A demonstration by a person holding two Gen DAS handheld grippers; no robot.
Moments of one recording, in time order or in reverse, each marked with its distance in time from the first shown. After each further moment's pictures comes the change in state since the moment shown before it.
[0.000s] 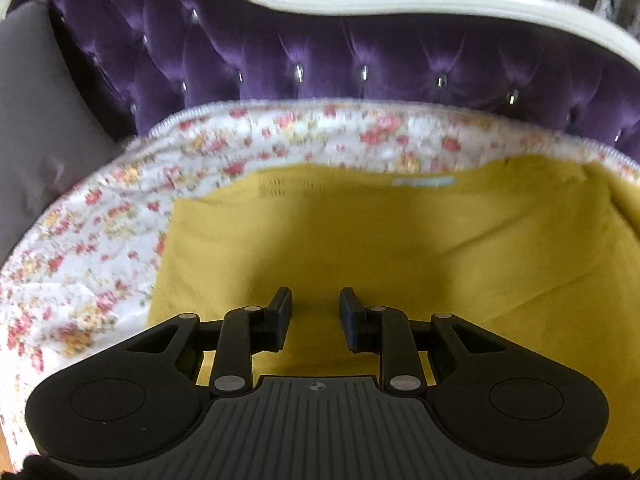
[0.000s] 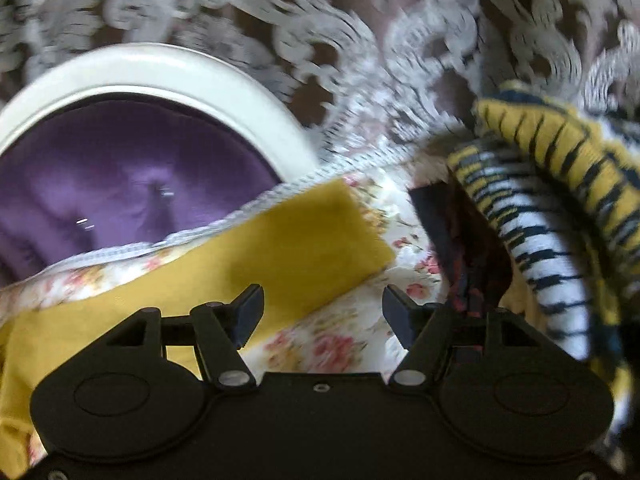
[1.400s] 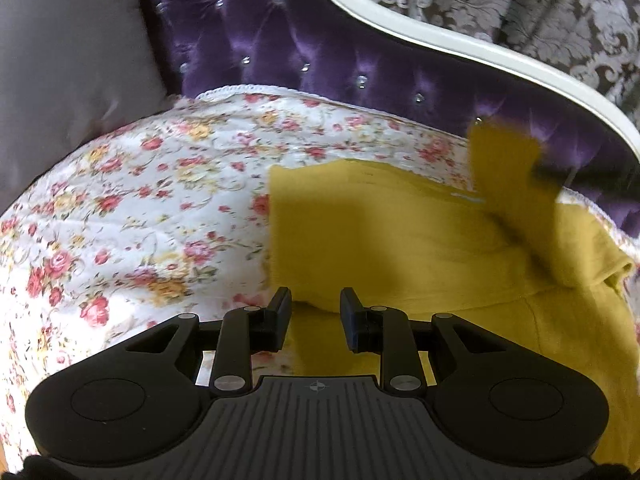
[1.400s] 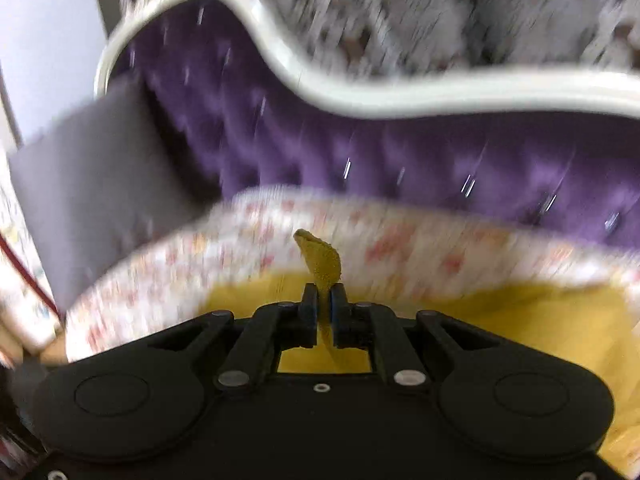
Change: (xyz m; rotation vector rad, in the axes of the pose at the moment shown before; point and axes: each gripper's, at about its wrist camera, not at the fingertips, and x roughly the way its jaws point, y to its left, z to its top) left arm -0.032 0.122 -0.028 -0.193 -0.018 -0.168; right arm -0.118 0.394 -0.153 -0.558 0.029 0.732
